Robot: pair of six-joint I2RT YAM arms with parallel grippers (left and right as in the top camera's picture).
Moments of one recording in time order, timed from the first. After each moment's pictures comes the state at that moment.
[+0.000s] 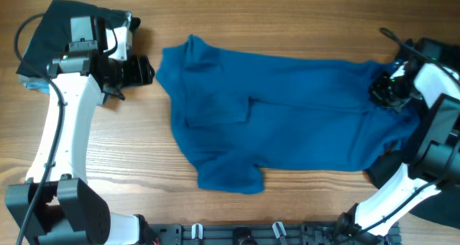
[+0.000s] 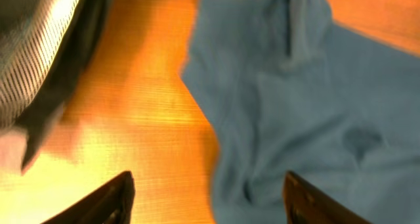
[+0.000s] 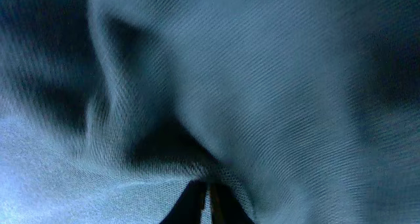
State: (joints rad) left arm 0.08 1.61 1.37 -0.88 0.23 -0.08; right arm -0.44 2.04 1.35 -0.75 -0.18 0.30
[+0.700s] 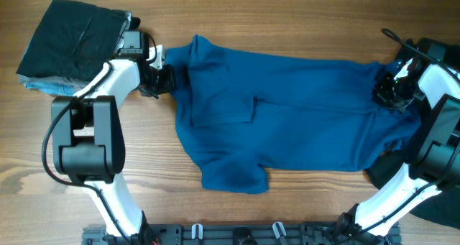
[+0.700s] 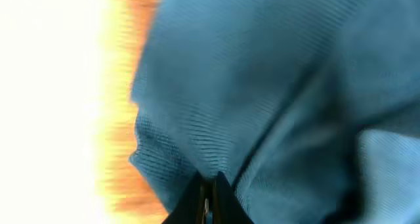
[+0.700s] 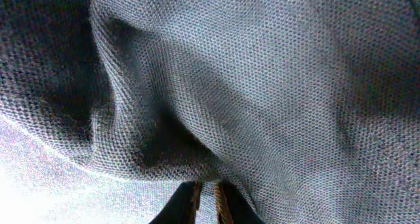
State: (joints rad) left arm -0.02 2.04 1.31 -0.60 0.25 -0.25; right arm -0.45 2.04 1.36 -0.77 -0.17 0.24
